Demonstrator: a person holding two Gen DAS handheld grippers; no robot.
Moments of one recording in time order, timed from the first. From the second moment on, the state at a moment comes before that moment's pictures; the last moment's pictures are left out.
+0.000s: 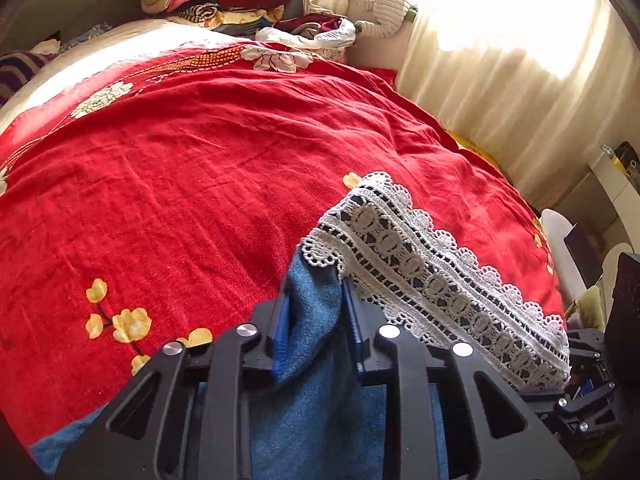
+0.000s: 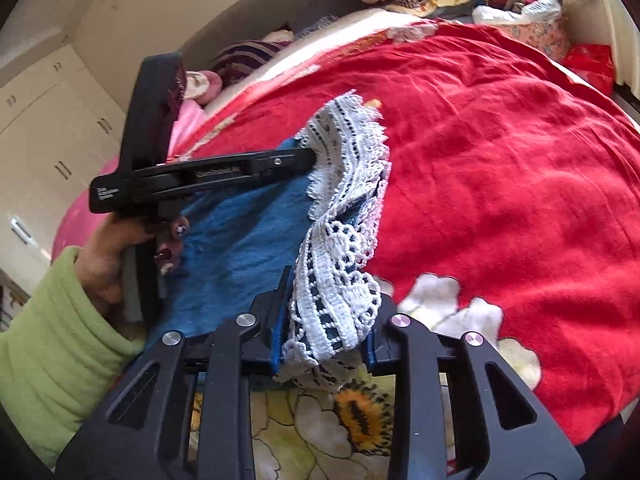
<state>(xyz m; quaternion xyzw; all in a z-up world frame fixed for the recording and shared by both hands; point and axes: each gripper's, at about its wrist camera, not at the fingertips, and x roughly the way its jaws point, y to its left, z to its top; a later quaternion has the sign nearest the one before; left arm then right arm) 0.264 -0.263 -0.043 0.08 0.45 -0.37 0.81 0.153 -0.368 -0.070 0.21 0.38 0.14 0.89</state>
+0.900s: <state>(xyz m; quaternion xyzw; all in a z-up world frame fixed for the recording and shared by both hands) 0.209 -0.058 -0.006 -0.12 0.41 -0.29 0.86 0.126 -0.144 -0.032 -0.16 0.33 0.27 0.89</state>
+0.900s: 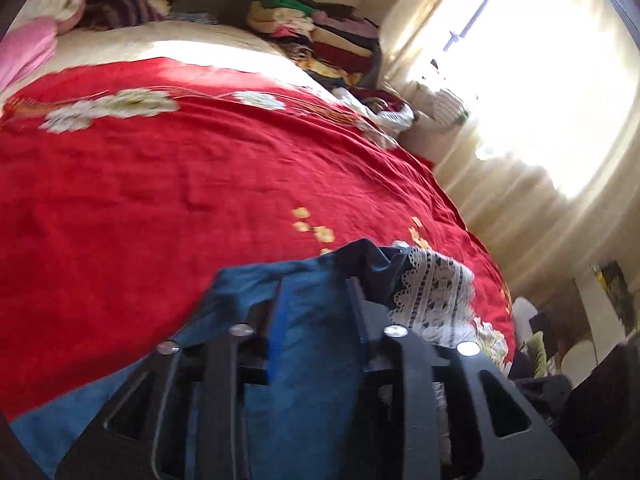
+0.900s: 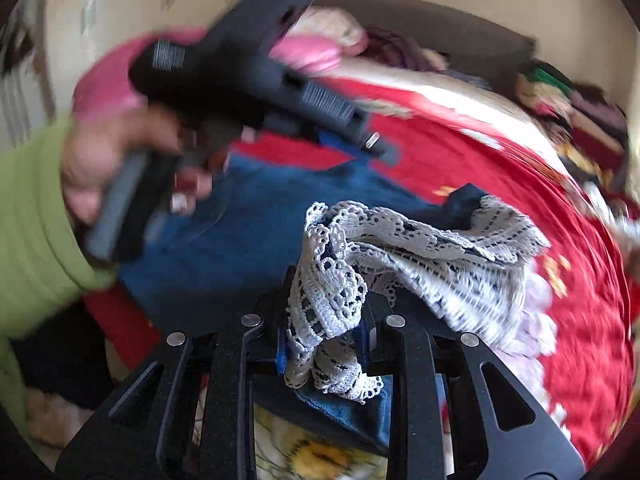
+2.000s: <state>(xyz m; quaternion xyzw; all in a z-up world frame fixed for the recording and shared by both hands) 0.086 -0.053 -0.052 -0.12 0.47 -0.27 0.83 0.211 -0.222 0.006 0.10 0.42 0.30 0.85</state>
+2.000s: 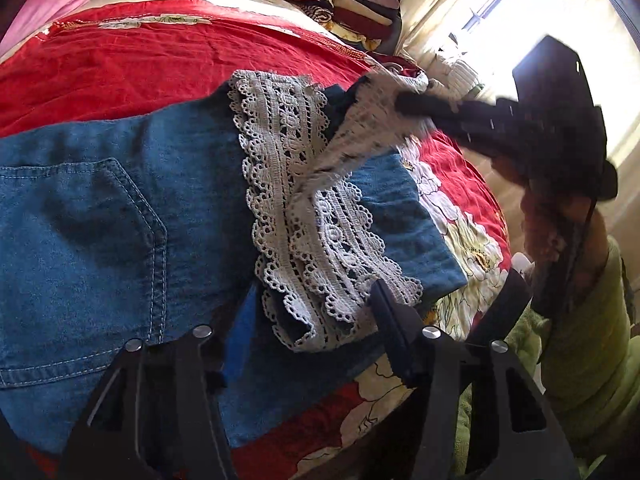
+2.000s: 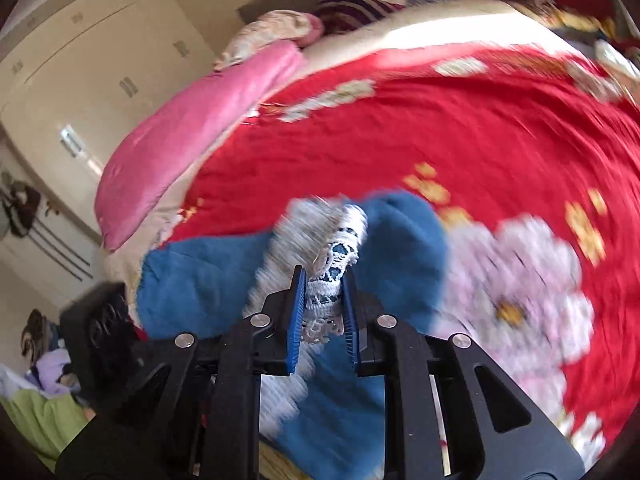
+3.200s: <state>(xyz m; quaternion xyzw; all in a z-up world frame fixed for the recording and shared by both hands) 0.071 -0.068 -0.030 -0.15 0.44 -0.33 0.82 0.260 -0.165 0.006 0.02 0.43 0.25 0.87</state>
